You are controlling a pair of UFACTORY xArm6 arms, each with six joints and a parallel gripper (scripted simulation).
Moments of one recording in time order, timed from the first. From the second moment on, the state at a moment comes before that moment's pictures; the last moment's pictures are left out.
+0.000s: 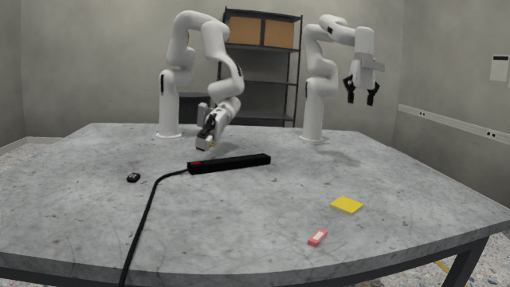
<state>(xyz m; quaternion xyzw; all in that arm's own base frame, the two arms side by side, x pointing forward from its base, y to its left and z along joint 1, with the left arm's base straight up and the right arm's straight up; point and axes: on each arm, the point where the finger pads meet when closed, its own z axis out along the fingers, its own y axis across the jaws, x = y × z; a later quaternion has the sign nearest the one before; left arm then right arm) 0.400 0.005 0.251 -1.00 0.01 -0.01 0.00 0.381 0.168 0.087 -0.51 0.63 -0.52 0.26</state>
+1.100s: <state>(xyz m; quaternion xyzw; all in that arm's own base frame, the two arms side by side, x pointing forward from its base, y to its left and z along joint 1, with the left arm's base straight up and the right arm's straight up) 0.400 0.005 0.251 -1.00 0.01 -0.01 0.00 0.399 0.234 0.118 -0.72 0.13 -0.66 0.18</state>
